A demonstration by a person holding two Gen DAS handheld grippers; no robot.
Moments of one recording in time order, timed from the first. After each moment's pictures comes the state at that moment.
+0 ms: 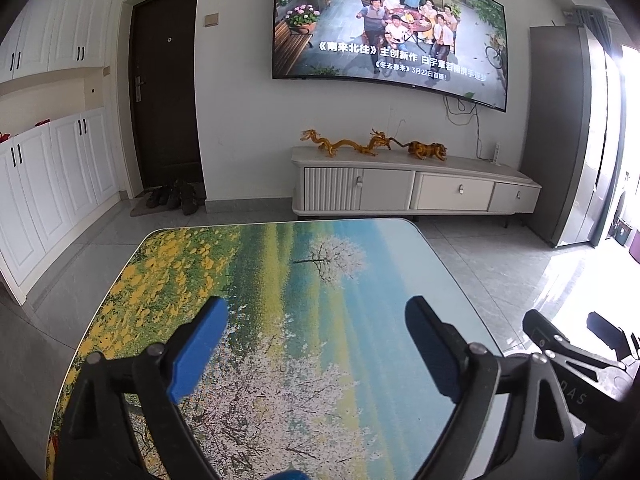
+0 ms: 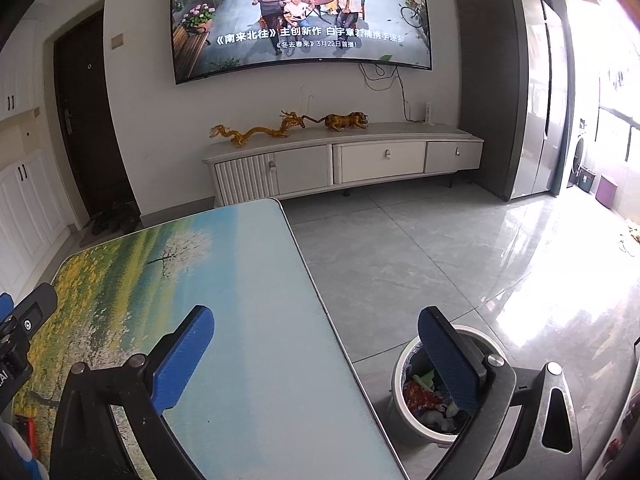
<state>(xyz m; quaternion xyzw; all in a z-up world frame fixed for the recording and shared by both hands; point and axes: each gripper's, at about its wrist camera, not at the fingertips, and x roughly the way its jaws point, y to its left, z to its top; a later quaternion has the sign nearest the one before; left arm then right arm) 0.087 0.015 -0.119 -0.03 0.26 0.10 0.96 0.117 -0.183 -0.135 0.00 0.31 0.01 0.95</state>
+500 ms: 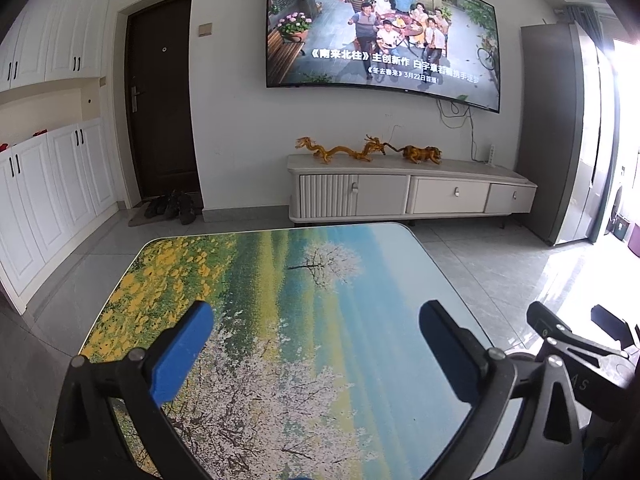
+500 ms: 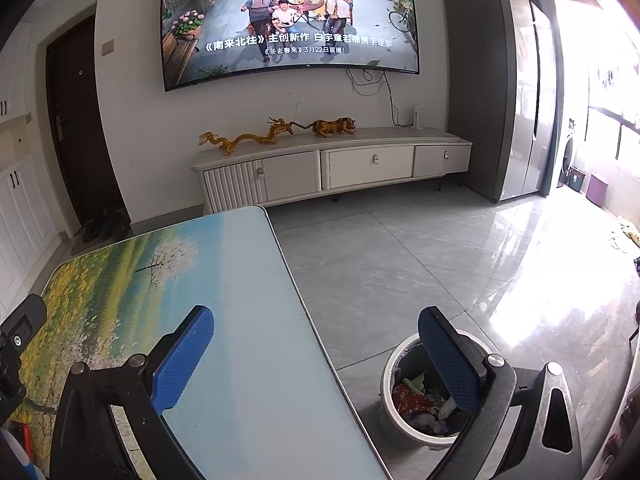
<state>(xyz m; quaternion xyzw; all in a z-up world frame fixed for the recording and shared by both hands) 0.083 0.004 -0.119 -0.02 0.25 0.10 0.96 0.114 -0.192 -0.132 0.00 0.30 -0.01 0.95</state>
